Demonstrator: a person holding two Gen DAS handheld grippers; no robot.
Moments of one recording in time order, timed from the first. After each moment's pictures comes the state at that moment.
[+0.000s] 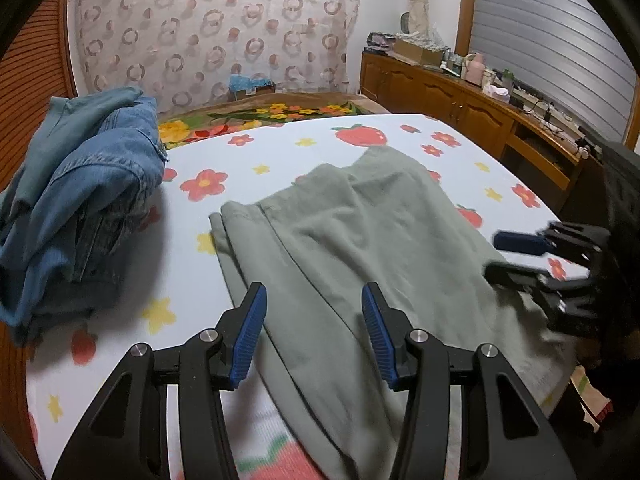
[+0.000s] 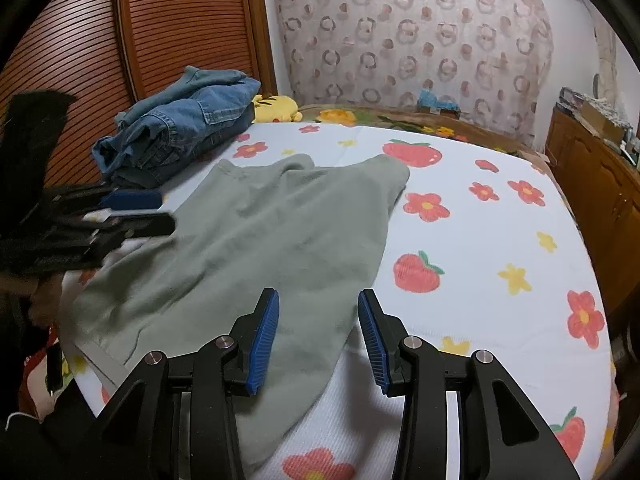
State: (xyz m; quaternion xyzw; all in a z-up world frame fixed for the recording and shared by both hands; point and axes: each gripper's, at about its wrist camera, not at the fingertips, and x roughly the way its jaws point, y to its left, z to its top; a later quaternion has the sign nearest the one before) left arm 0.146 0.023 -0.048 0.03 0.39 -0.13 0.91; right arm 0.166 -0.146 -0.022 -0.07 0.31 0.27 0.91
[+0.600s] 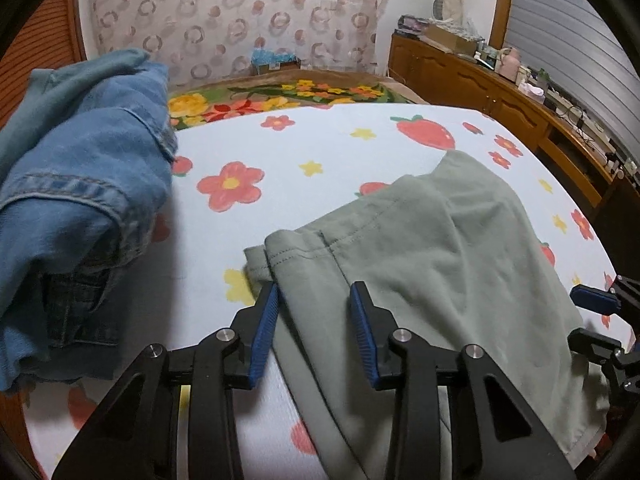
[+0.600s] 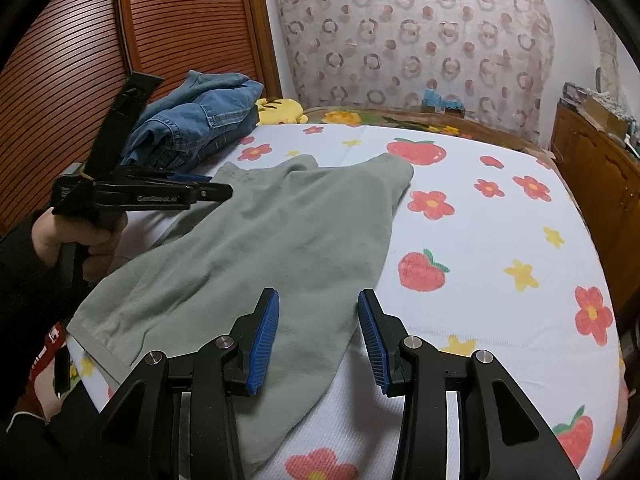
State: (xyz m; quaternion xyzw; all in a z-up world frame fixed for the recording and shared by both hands) left arm 0.213 0.045 -0.071 0.02 0.43 -0.09 0.90; right arm 0.170 -0.152 -0.026 -0.05 0.31 0.28 0.91
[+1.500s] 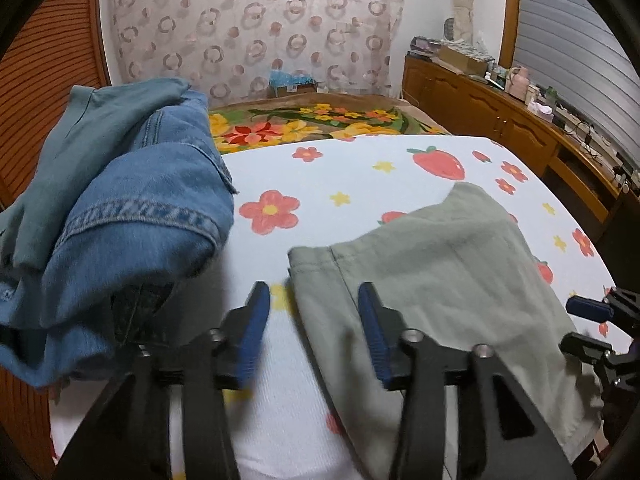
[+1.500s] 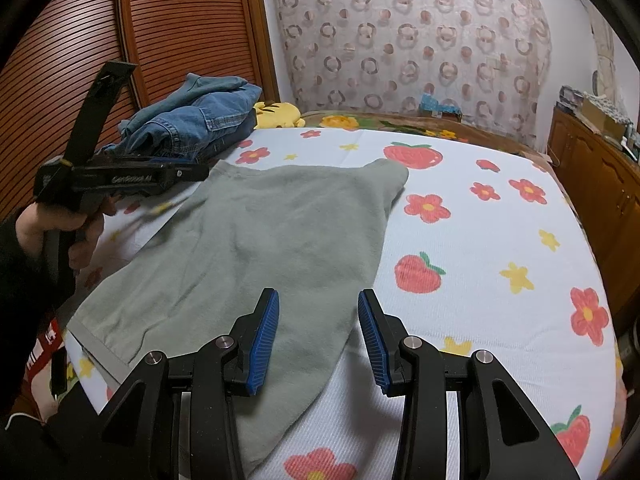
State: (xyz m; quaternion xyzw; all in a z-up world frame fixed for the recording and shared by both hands) left arm 0.196 0.061 -0.047 0.02 0.39 -0.07 0.92; right arm 0.167 -0.153 -0.027 -0.05 0.30 0.28 0.91
